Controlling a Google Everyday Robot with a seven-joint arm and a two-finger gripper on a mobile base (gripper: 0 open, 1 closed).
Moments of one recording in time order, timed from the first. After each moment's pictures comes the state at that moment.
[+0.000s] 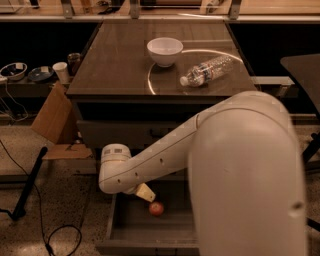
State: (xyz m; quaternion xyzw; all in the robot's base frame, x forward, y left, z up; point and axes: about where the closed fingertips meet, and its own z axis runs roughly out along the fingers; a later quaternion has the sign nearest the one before) arm 0.538 0.095 0.499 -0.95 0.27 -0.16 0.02
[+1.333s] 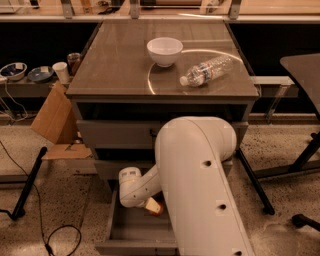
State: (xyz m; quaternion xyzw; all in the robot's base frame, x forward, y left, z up) arm 0.564 0.080 0.319 -0.96 0.25 -0.13 0.01
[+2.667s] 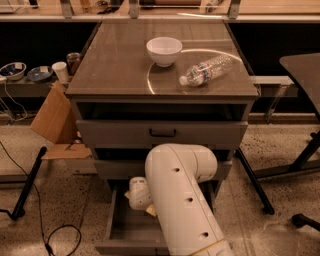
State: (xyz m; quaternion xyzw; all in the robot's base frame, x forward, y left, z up) arm 0.618 0.090 0.172 -0.95 0.29 -0.12 0.06
